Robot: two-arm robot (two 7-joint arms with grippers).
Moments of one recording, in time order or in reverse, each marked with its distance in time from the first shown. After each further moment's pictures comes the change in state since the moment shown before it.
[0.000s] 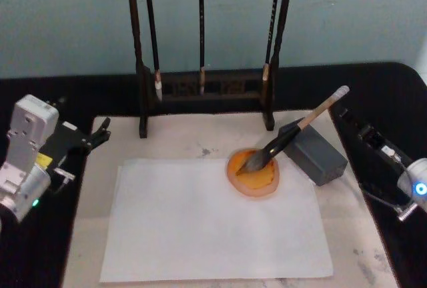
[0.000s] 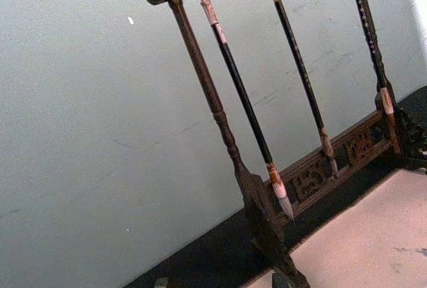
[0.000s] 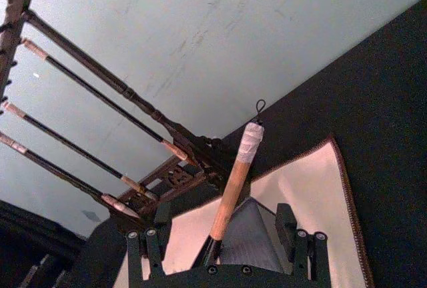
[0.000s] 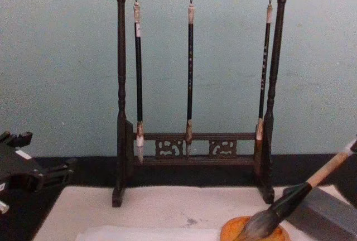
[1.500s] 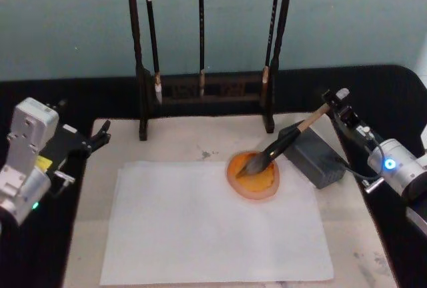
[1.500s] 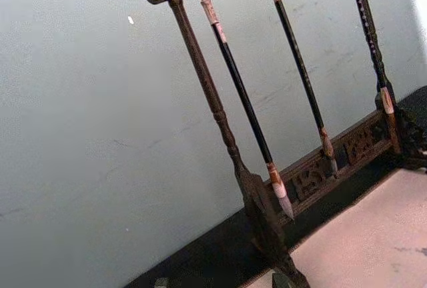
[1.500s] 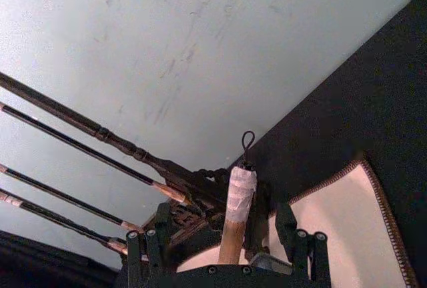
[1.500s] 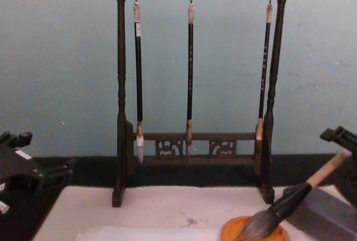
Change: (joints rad) left arm 0.000 0.000 0.000 0.000 0.000 0.000 0.000; right arm 0.270 -0.072 -0.125 0.381 0.138 -0.052 0.117
